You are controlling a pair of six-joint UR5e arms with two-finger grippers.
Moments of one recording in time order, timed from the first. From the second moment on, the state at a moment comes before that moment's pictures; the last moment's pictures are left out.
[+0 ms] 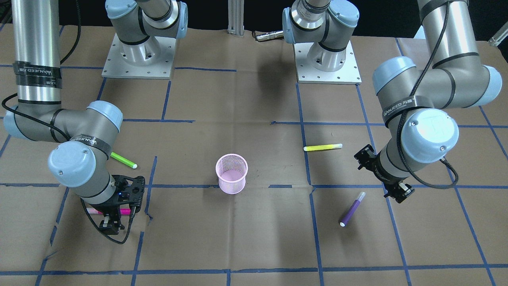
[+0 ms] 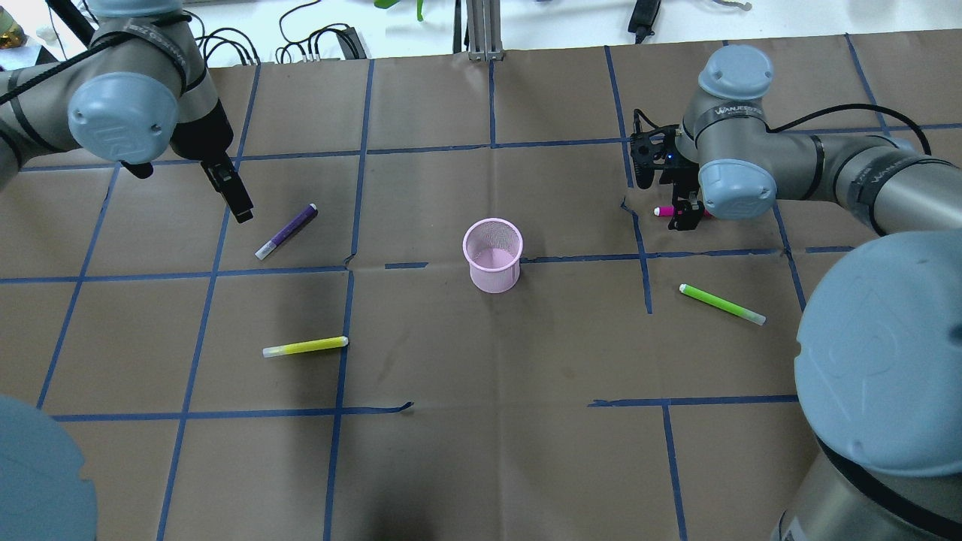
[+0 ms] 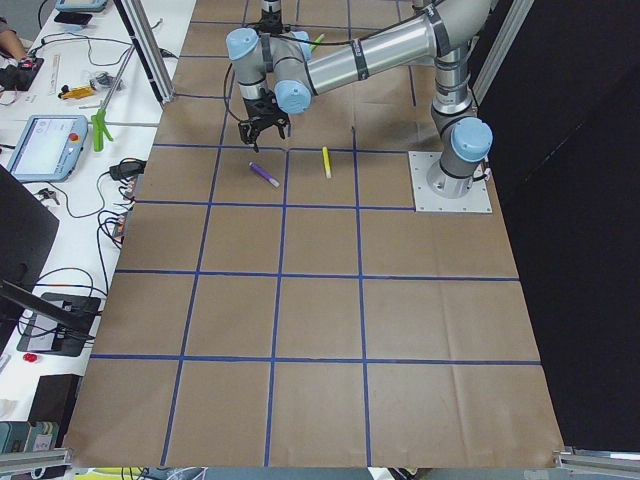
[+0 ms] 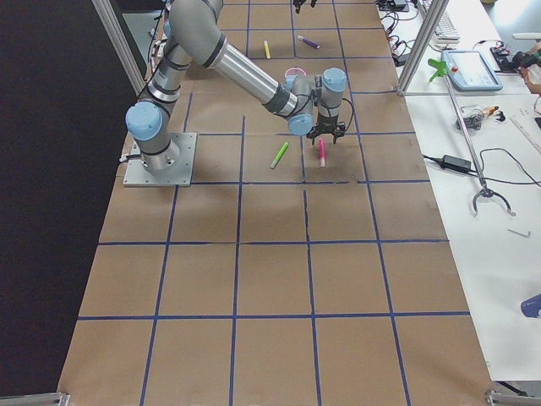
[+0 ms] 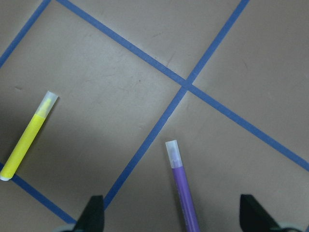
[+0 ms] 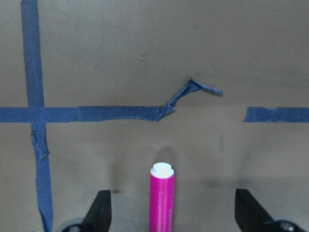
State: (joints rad) left arm -1.46 -1.97 -1.54 -1.32 1.78 -2.08; right arm 1.48 -1.03 1.72 -2.32 -1.58 -1.67
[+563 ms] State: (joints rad) left arm -1.52 -2.18 -1.44 -1.32 1.86 -2.13; right arm 1.48 -1.03 1.73 -2.31 -1.58 -1.67
